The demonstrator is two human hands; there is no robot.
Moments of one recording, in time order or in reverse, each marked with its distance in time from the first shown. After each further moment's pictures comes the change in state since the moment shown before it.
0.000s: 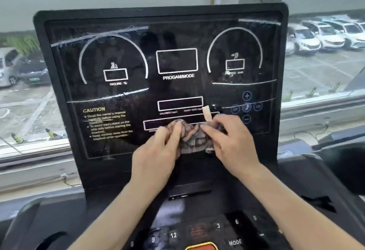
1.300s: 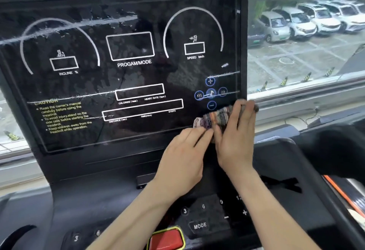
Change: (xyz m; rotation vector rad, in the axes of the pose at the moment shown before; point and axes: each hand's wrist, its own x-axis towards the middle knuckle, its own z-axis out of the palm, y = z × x) left_hand 0.013 0.119 0.012 -0.314 -0.332 0.187; right_hand -0.057 0.057 -0.014 -0.184 -0.110 0.541
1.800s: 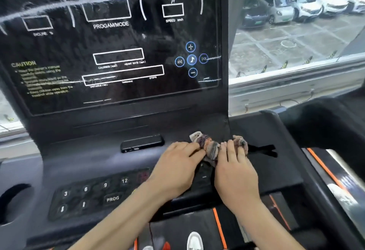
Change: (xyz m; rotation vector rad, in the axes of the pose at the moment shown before) left_hand -0.058 0.046 0.053 -0.018 -0.181 0.087; right_hand -0.138 0.053 -0.038 -0.328 -0.474 -0.044
